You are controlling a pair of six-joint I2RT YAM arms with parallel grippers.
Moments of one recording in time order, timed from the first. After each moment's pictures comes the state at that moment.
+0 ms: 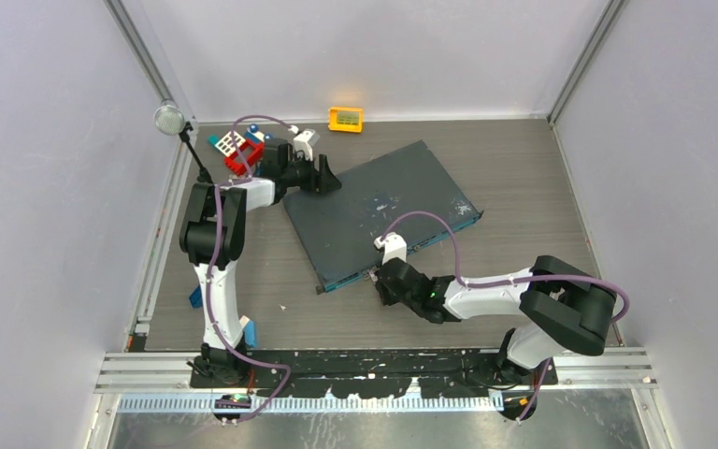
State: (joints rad) left arm -0.19 2.12 1.32 0.25 0.65 -0.12; right arm 1.05 1.50 0.54 0.24 0.34 0.52
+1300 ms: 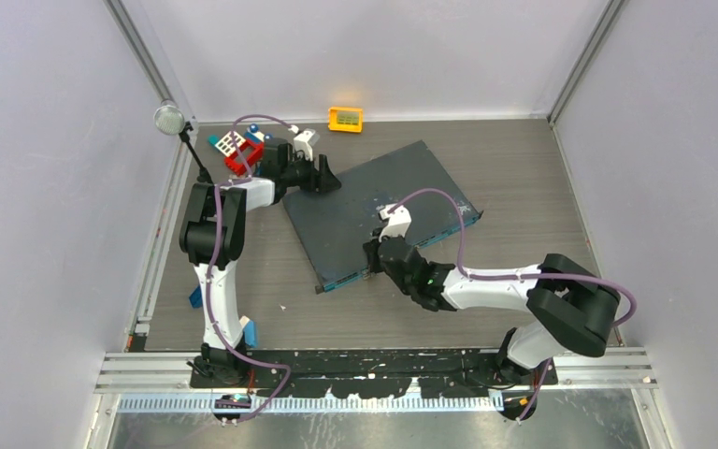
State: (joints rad) left arm -0.19 2.12 1.32 0.25 0.65 -0.11; right arm 1.01 1.49 0.65 0.42 0.50 0.53
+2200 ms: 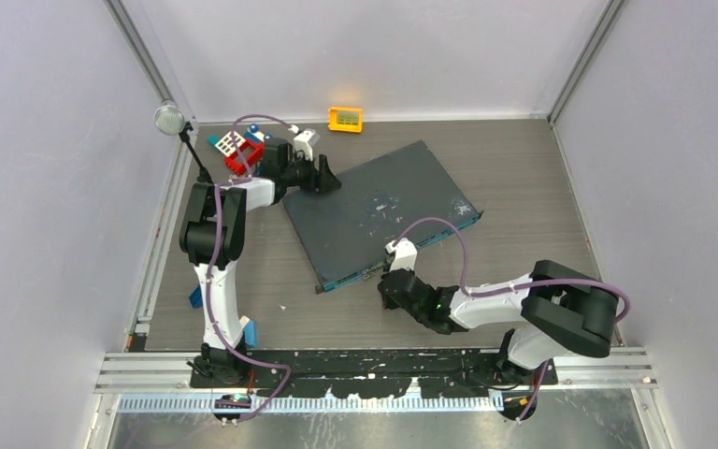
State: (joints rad) left arm -0.19 2.12 1.32 0.25 0.65 -0.11; right arm 1.10 1.46 0.44 0.35 0.46 0.64
